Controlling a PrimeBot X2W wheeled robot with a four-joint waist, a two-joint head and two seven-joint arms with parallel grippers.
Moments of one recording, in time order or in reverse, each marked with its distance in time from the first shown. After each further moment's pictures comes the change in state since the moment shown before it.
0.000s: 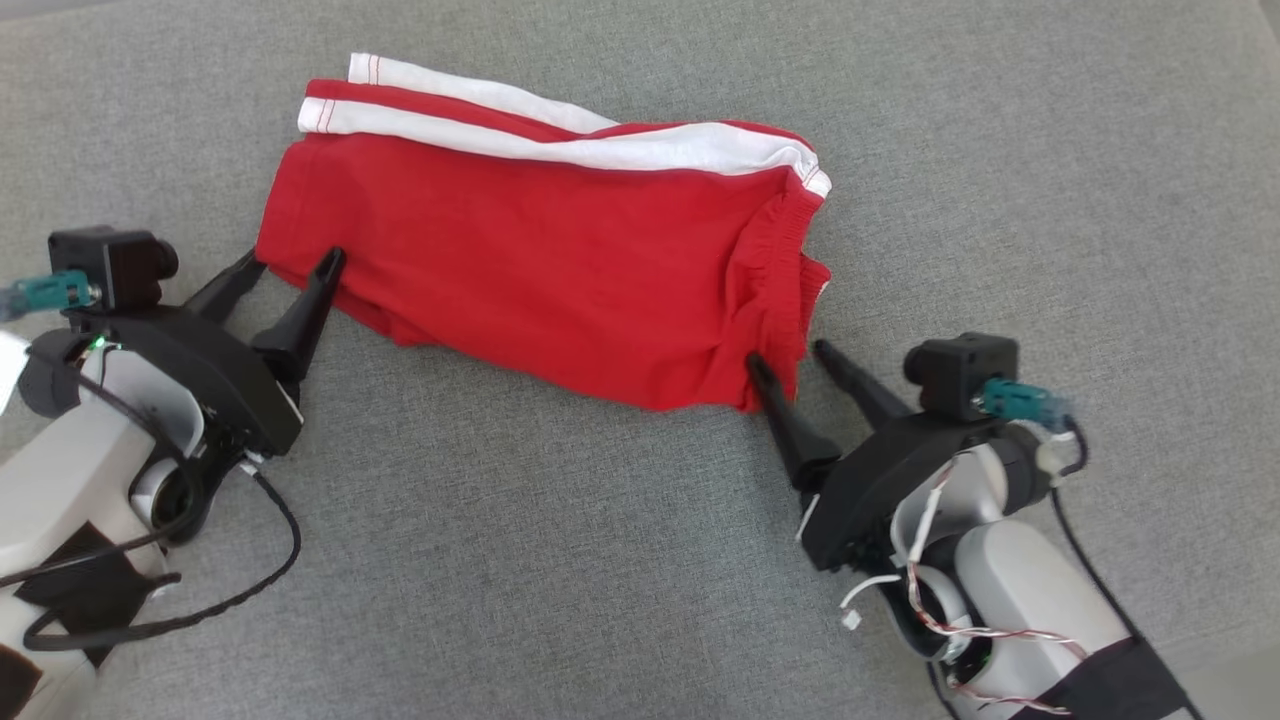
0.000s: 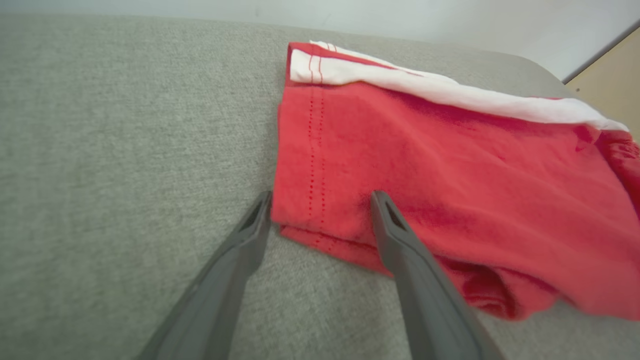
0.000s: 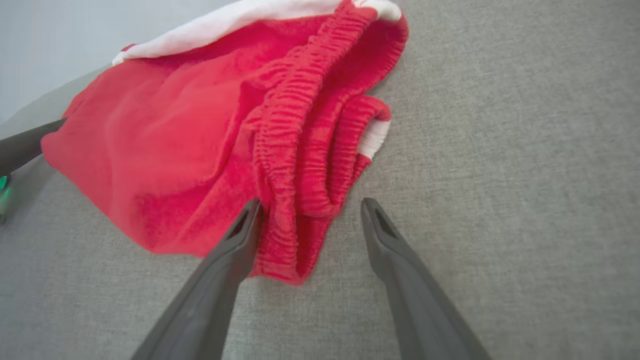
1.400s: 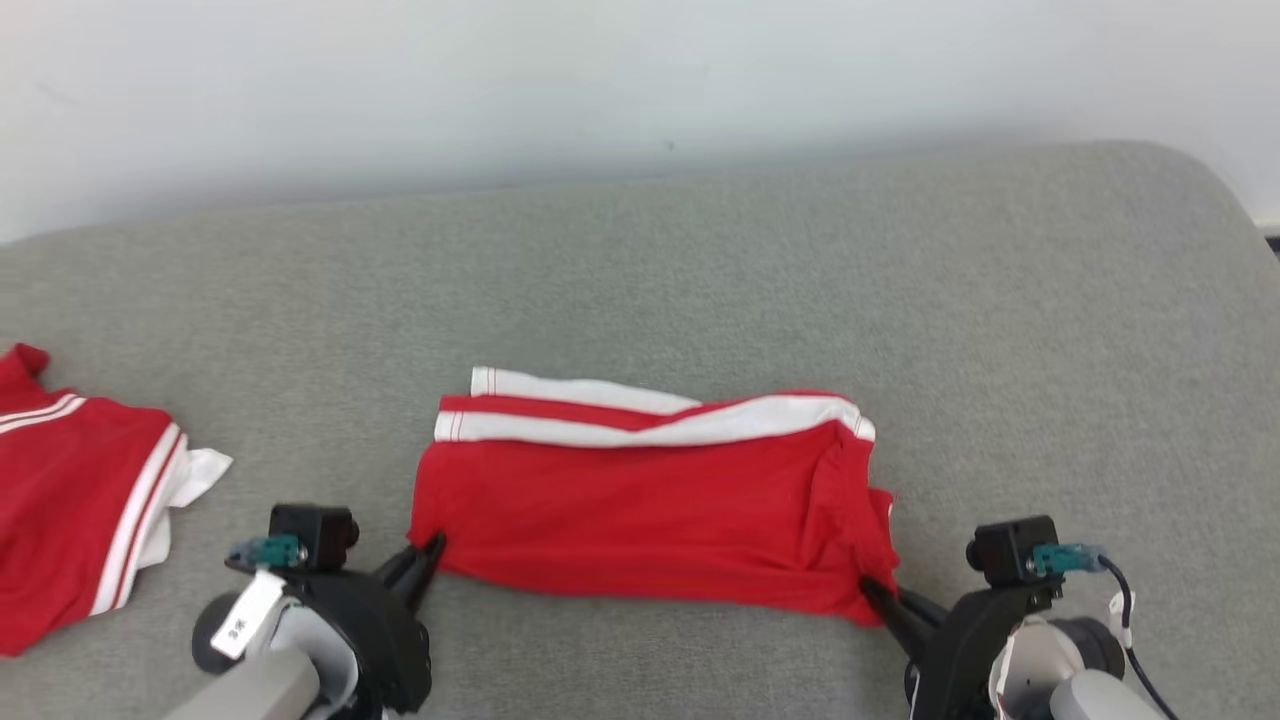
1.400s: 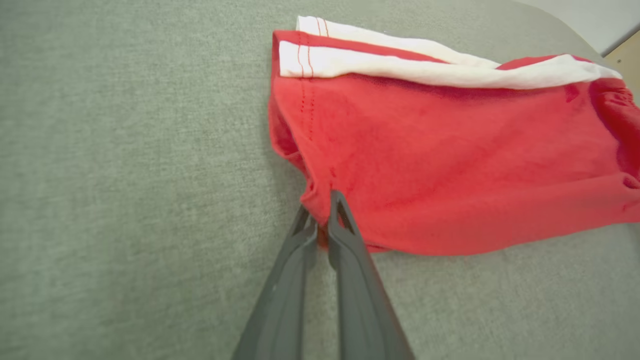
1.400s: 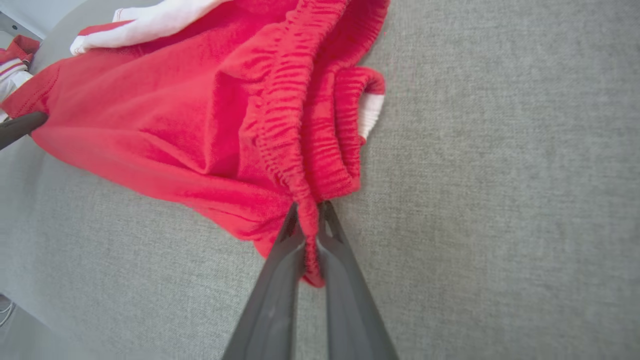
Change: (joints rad) left arm 0.283 -0.154 -0.155 0.088 -0.004 0.056 -0.070; right arm 0.195 -0.139 0.005 0.223 0.122 0.183 0.046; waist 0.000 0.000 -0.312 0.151
